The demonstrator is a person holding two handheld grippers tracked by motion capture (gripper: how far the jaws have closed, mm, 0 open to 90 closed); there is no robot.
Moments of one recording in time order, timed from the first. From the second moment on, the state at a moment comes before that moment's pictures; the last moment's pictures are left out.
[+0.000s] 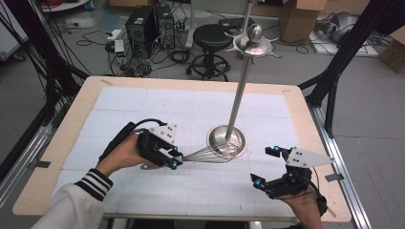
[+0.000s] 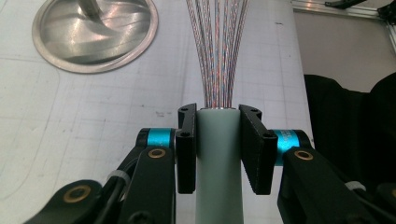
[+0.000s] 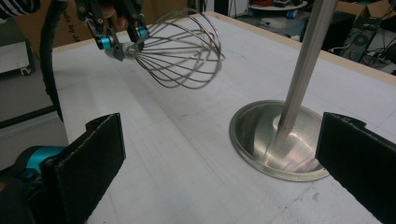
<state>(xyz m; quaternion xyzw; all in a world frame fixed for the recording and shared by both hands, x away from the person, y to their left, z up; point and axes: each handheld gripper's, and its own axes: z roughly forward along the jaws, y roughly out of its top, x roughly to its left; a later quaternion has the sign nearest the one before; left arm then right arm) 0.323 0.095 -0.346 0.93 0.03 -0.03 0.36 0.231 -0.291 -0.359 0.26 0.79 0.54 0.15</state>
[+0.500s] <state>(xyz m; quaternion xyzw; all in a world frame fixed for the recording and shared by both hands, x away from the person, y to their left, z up) 0.324 0.044 -0.367 0.94 0.00 -0.05 0.35 0.231 -0.290 -0.358 0.26 0.79 0.54 0.15</state>
